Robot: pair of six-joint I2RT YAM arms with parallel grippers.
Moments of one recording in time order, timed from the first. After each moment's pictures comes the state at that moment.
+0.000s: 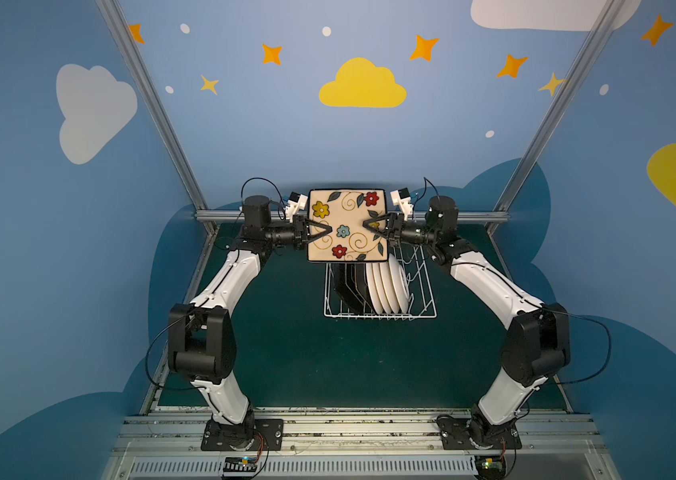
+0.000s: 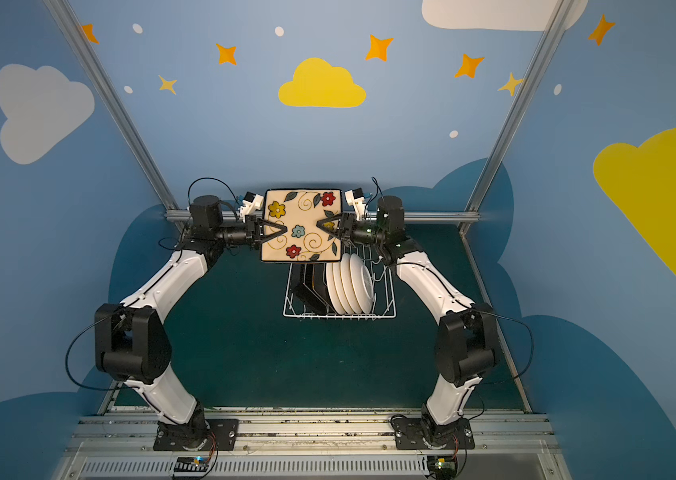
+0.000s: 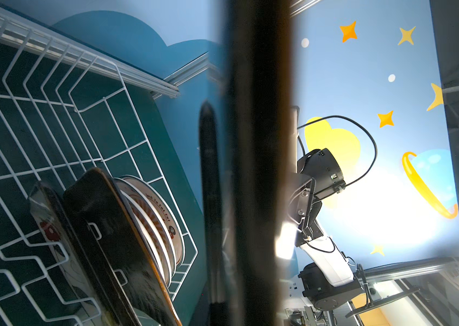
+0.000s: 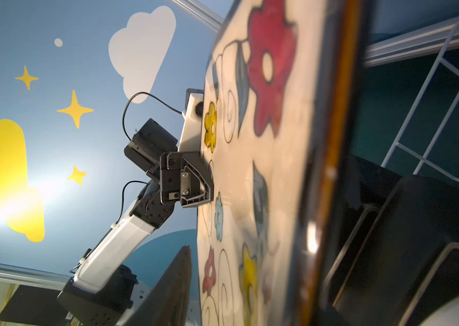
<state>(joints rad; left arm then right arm) -0.10 1.74 1.46 0.03 1.21 -0.91 0.40 1.74 1.50 0.08 -0.91 0.91</state>
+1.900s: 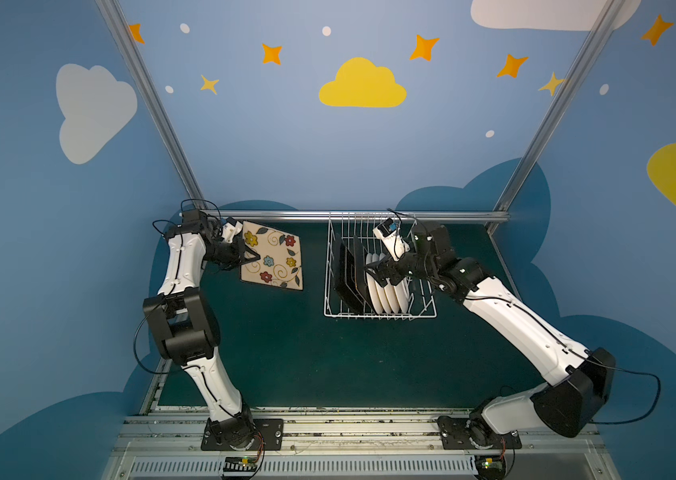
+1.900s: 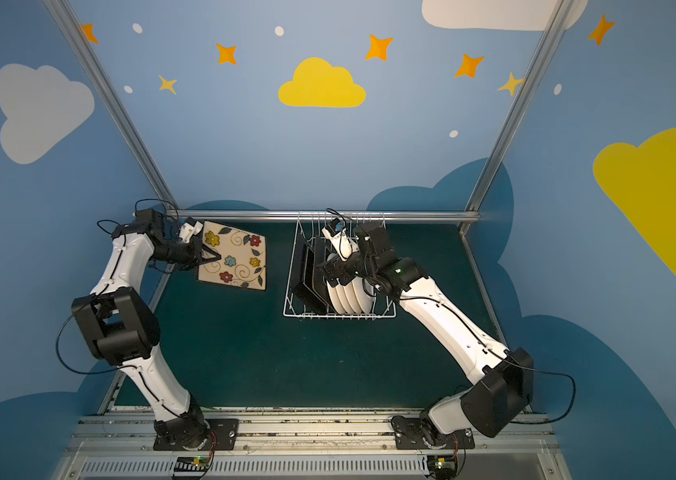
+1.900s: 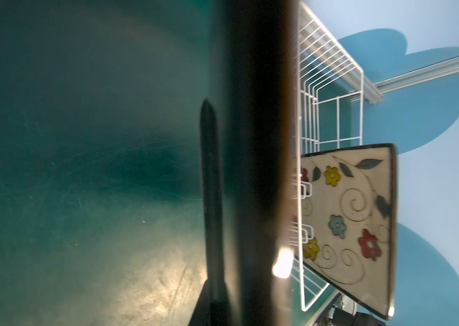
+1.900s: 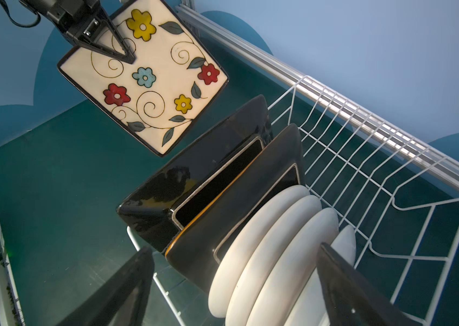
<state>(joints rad) 0.31 1.95 1.81 -1.15 0.77 0.09 0.64 1.44 1.40 -0.51 -0.18 -0.13</state>
